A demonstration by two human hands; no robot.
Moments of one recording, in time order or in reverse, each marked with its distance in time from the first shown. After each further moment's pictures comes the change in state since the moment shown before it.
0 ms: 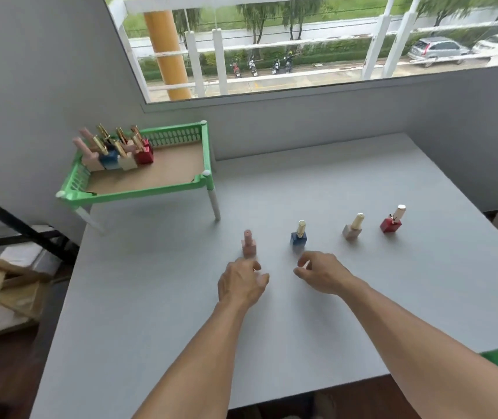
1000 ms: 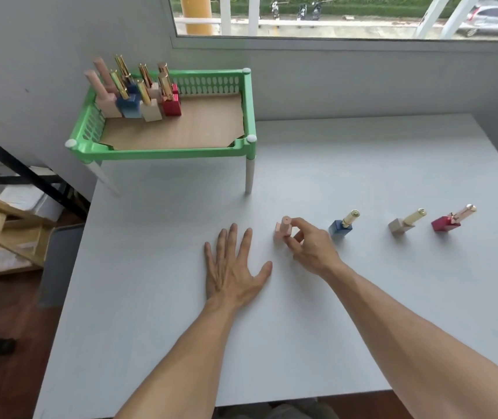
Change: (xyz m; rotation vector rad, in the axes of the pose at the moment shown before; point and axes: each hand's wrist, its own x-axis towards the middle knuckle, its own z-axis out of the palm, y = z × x) left_hand 0.011 -0.099 0.014 0.221 0.131 0.042; right_hand 0.036 -0.085 0.053 0.241 0.087 -0.129
